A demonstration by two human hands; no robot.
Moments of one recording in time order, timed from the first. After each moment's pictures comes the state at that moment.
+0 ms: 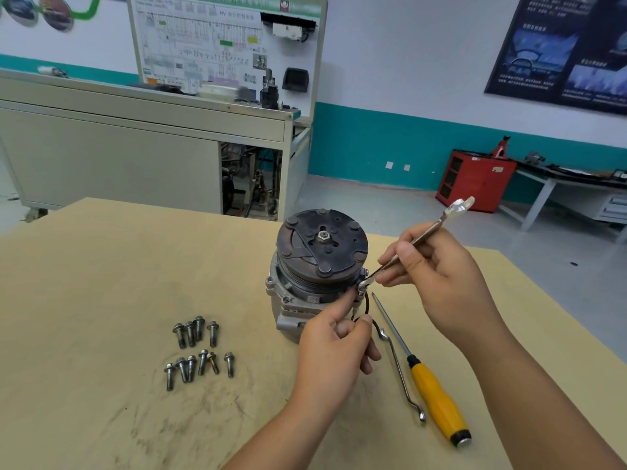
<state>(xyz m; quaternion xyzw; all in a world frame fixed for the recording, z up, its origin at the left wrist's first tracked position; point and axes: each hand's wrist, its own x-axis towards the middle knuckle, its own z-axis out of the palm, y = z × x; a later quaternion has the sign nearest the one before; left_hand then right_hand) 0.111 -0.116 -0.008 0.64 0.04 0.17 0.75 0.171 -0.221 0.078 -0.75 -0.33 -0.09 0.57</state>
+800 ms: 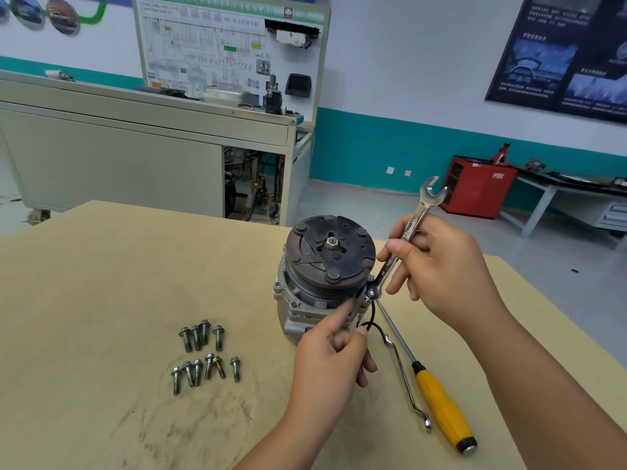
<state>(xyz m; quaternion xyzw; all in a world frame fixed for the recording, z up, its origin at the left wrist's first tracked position) 0.100 -0.109 -0.008 0.64 0.05 0.19 0.74 0.170 -0.208 0.102 -0.81 -0.32 -0.12 0.48</state>
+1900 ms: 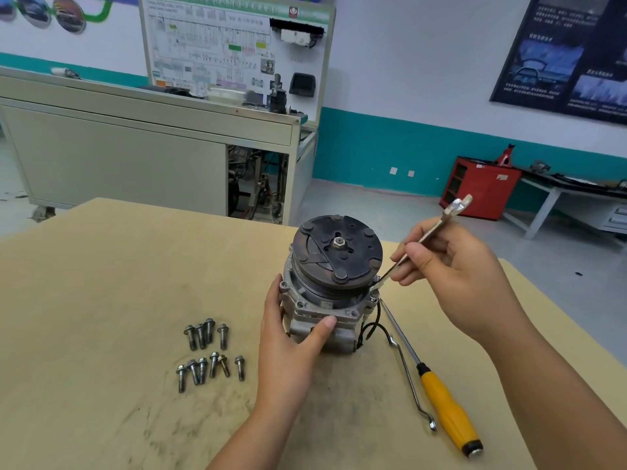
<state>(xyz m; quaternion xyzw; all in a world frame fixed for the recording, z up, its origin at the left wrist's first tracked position) 0.109 -0.067 -0.035 0.65 0.11 0.36 0.66 0.172 -0.217 0.095 -0.77 -0.35 -0.09 0.53</state>
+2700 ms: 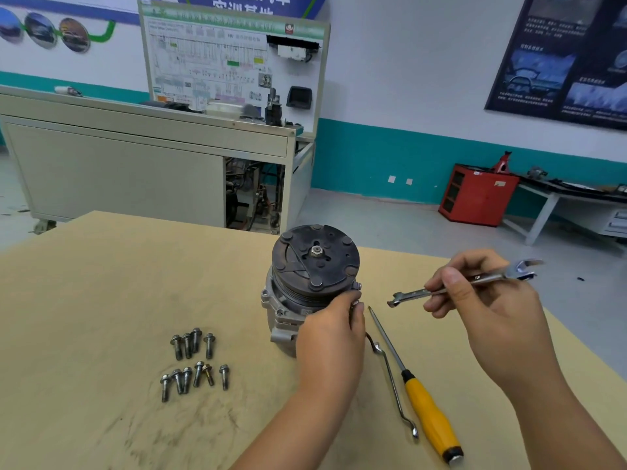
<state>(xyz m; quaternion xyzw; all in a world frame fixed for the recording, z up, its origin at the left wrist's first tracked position) 0.137 -0.125 0.006 0.81 0.12 0.36 0.45 0.158 -0.265 0.083 -0.75 -0.28 -0.19 0.56</state>
